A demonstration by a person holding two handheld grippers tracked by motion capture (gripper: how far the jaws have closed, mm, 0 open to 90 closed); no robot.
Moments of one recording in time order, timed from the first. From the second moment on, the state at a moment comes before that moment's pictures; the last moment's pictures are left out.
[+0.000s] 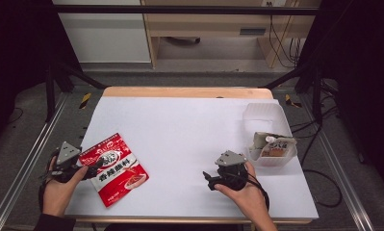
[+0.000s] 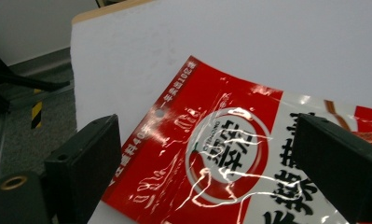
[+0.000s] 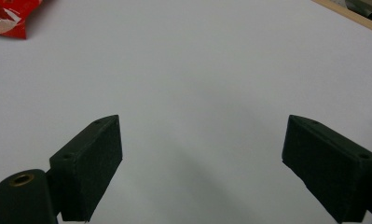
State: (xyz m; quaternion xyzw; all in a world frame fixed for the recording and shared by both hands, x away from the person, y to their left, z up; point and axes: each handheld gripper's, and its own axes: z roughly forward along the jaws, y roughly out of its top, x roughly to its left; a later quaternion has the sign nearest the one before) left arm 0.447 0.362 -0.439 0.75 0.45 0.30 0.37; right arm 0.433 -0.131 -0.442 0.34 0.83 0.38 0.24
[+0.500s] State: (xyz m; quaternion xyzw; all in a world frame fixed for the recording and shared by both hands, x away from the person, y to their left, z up) left arm 0.450 0.398 -0.445 0.73 0.50 0.29 0.36; right arm 0.429 -0.131 -0.446 0.35 0.83 0.37 0.24
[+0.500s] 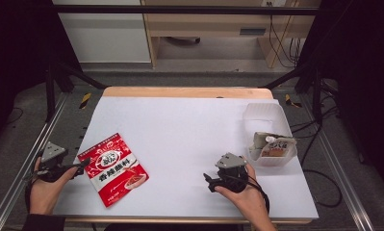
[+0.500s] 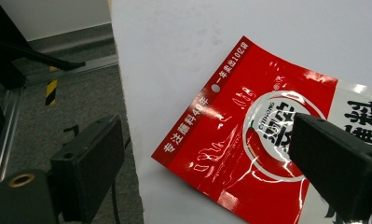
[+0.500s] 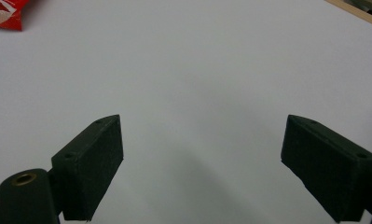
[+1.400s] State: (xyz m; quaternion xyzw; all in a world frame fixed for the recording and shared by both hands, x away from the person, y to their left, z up) left arm 0.475 0.401 -0.470 0.77 0.51 0.24 0.31; right arm 0.428 -0.126 -0.451 0.33 0.84 0.36 0.23
